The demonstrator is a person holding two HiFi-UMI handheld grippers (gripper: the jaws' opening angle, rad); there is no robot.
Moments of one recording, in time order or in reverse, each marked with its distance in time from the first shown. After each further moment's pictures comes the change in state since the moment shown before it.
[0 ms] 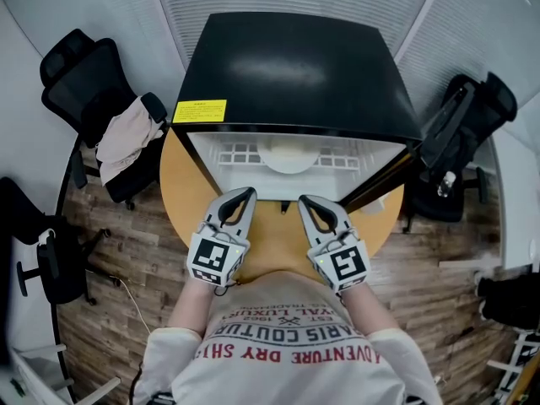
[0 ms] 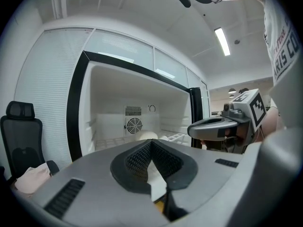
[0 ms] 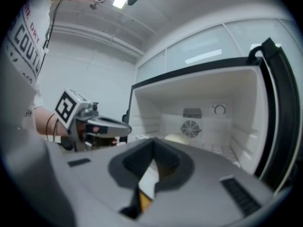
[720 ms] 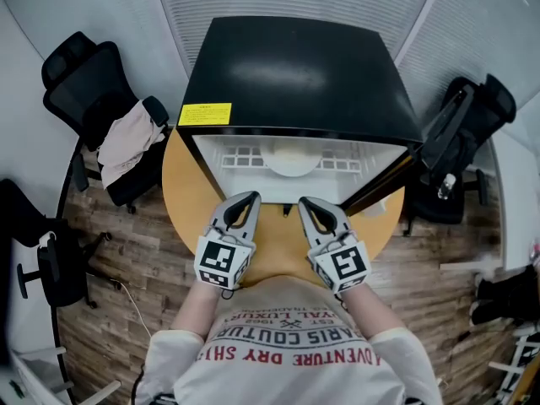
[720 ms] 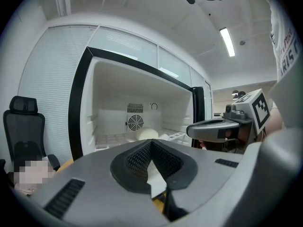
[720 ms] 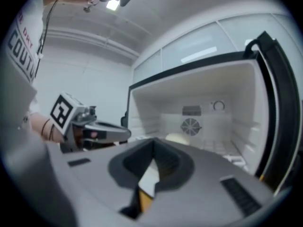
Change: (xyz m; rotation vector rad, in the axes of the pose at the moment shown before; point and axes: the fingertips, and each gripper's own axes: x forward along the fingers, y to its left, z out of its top) left arm 0.002 -0.001 -0.006 -0.047 0.018 0.027; right arm 0.003 0.000 -0.003 0.067 0.014 -0.028
